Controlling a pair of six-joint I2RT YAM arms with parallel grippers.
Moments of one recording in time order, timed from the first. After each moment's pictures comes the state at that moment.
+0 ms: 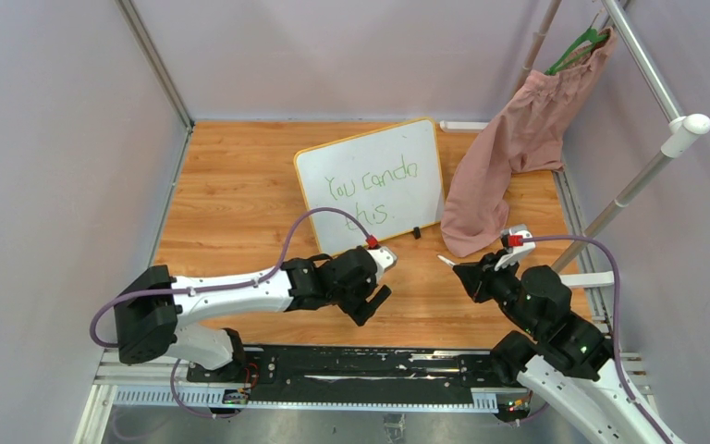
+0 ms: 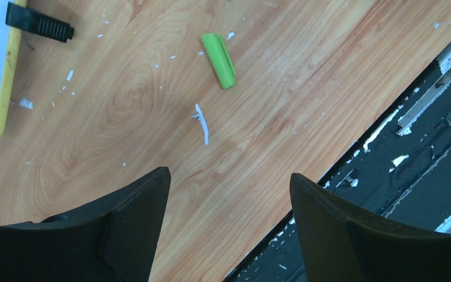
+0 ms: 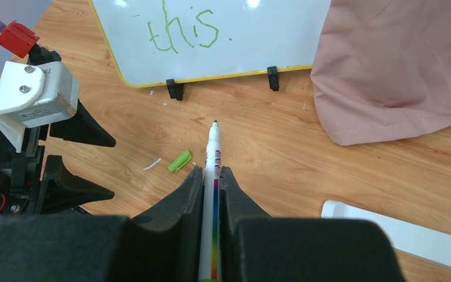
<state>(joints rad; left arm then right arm) -1.16 1.34 0.83 -0.39 -0.12 -0.28 0.69 0.24 0.58 -0.61 0.16 0.34</state>
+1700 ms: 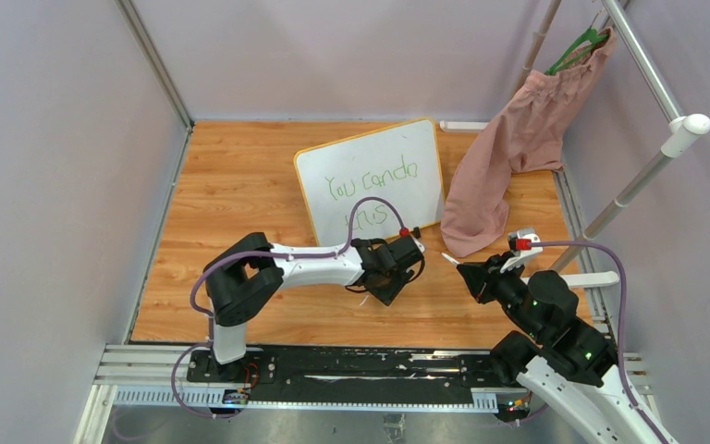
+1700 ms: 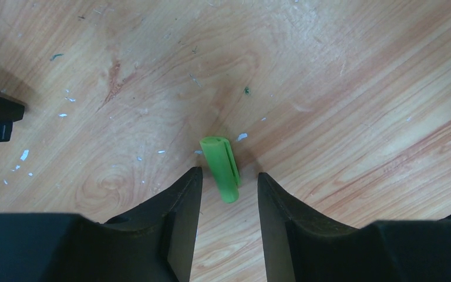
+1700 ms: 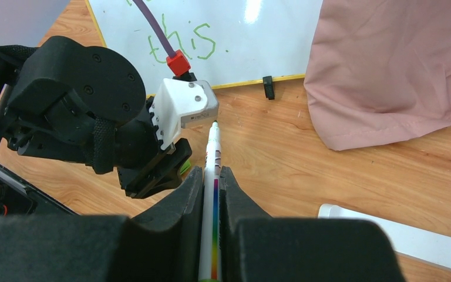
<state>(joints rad) -1.11 1.87 1.21 -0.50 -0.14 -0.36 0.69 0.19 0.57 -0.61 0.18 0.35</state>
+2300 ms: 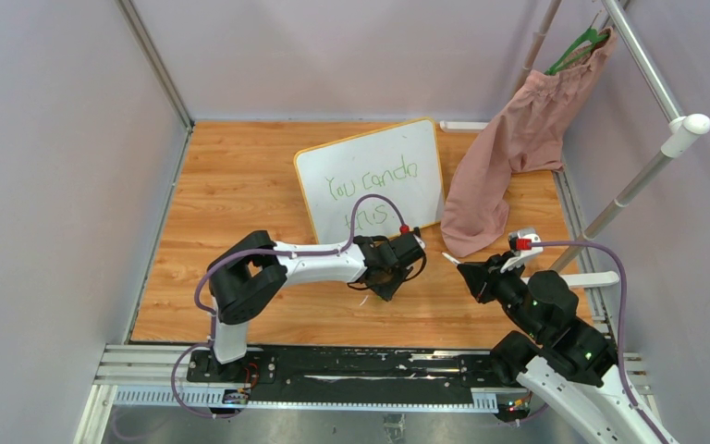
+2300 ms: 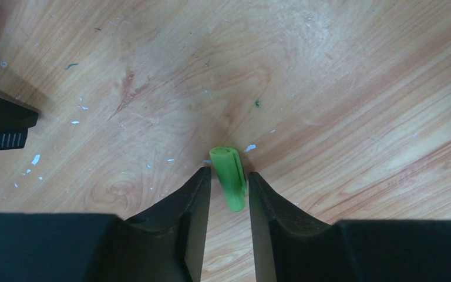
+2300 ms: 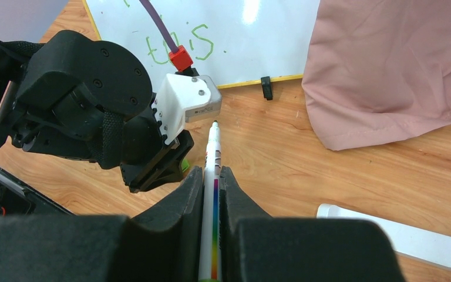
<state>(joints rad) -1.10 1.90 1.25 -0.52 -0.14 -0.38 0.69 0.19 0.57 -0.61 0.19 0.35</state>
